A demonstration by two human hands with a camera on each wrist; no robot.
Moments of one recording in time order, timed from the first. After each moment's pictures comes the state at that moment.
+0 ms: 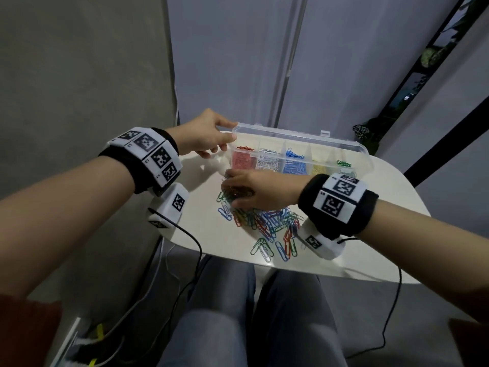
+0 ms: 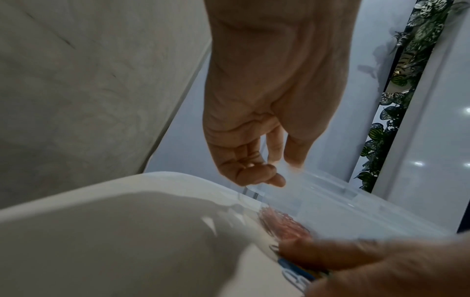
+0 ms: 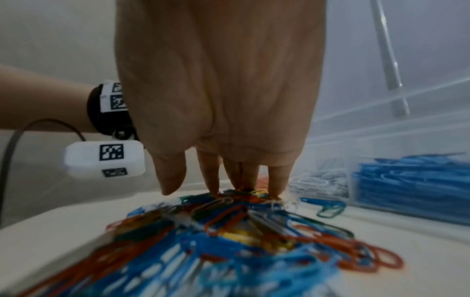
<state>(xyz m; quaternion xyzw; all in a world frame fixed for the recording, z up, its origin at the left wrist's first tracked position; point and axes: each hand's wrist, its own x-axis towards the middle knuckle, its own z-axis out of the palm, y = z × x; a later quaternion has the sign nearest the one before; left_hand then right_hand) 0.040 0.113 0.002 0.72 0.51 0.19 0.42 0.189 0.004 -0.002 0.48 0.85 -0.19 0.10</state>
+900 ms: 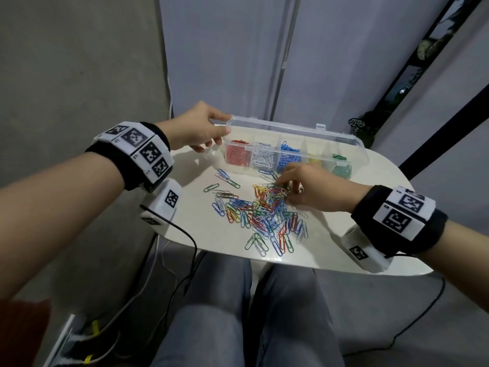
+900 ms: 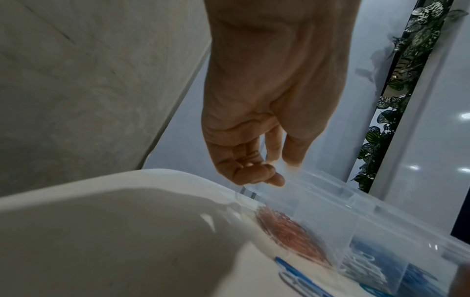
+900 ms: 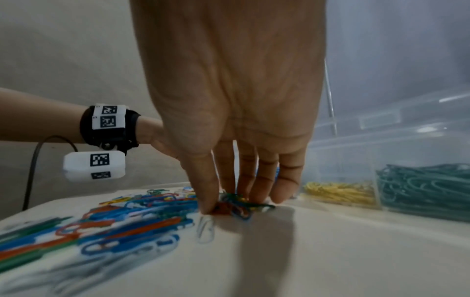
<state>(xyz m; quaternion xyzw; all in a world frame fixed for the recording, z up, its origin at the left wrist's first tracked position) 0.040 0.116 -0.001 0.72 0.52 0.20 0.41 0.269 -0.023 -0.010 0.59 0.80 -0.14 0.00</state>
